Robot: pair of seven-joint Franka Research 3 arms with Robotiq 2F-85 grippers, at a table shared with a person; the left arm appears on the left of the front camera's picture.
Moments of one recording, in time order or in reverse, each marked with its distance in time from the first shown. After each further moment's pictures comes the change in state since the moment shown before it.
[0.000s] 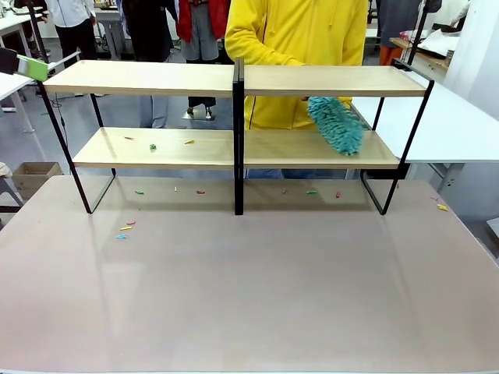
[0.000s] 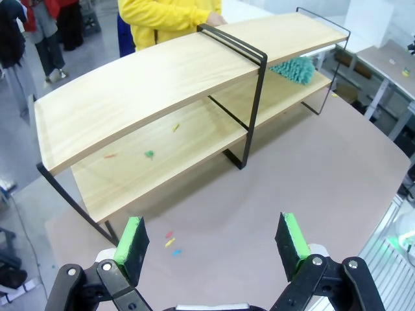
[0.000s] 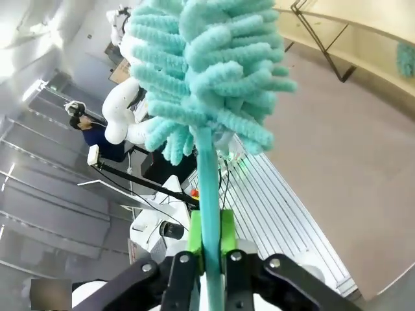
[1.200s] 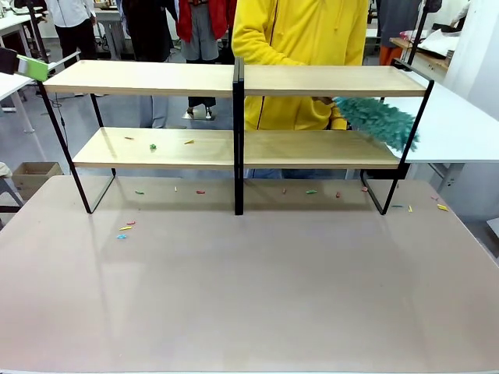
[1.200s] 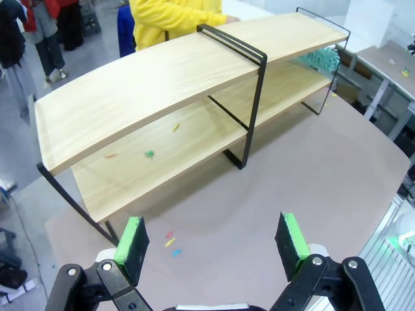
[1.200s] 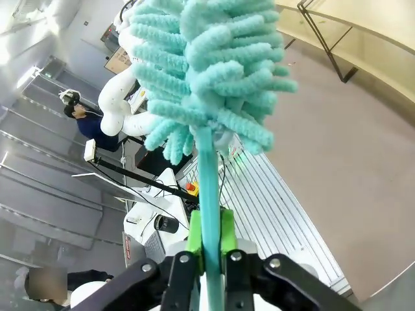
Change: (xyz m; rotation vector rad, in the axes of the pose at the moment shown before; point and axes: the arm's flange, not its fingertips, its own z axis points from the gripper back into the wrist) left arm 0.000 0.000 0.000 0.000 0.000 0.000; right arm 0.014 0.010 -0.007 -0.012 0.031 0.029
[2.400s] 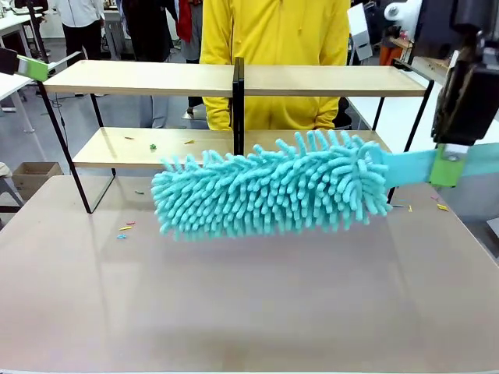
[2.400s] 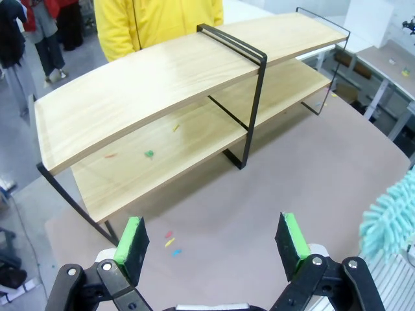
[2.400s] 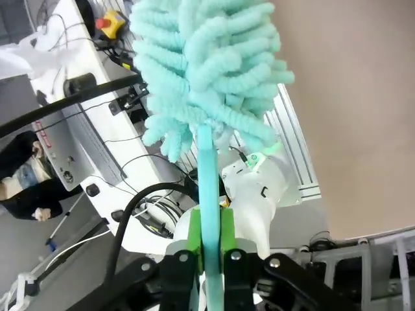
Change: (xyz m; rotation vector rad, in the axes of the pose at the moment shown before) left arm 0.000 0.000 0.000 -0.001 0.000 0.001; right arm 0.067 0.047 -0.417 -0.304 1.005 0.108
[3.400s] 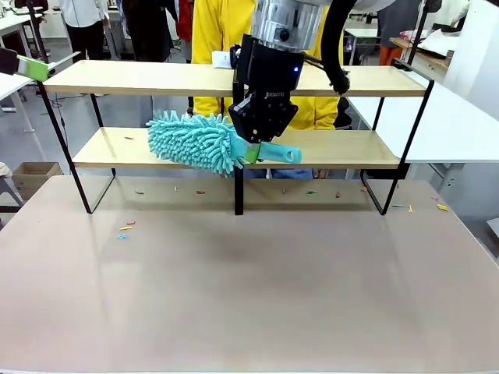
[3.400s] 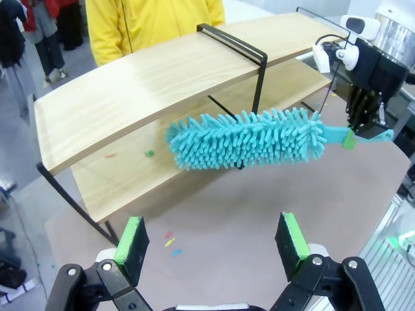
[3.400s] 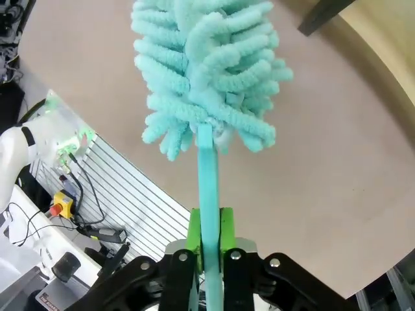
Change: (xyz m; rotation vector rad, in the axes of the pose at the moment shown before) left arm 0.000 0.000 0.000 0.000 0.000 0.000; right arm 0.207 -0.092 -0.029 -0.236 -0.274 -0.399
